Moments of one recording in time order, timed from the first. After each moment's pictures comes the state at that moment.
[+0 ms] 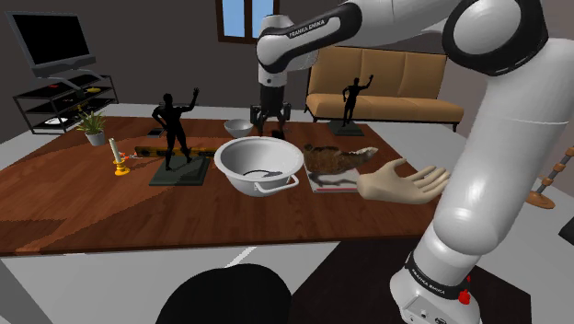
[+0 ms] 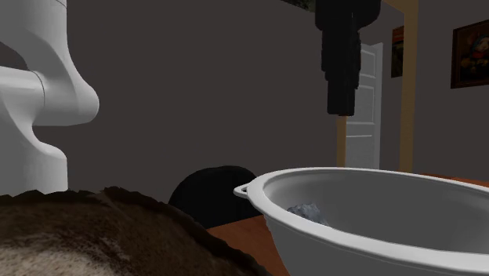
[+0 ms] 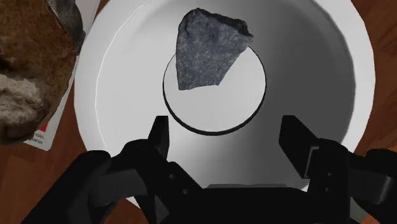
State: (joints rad) arm -0.09 0.11 0.13 -1.87 0.01 1.96 0.27
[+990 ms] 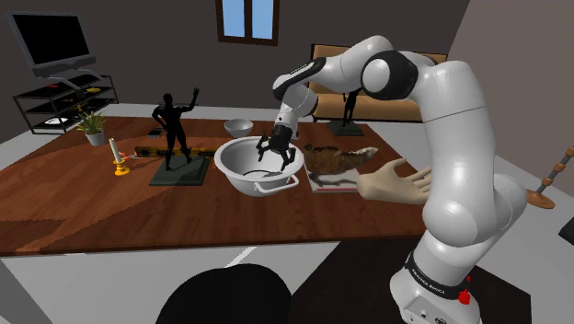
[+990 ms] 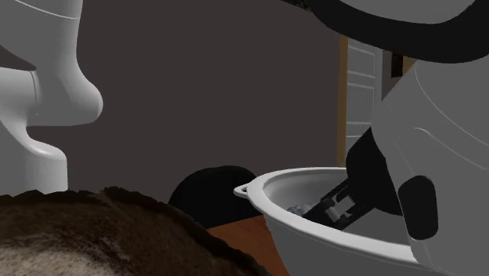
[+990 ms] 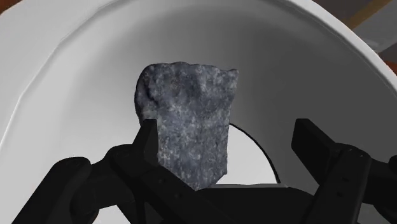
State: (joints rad) arm -0.33 0.65 0.09 -1.55 0.63 1.54 0.21
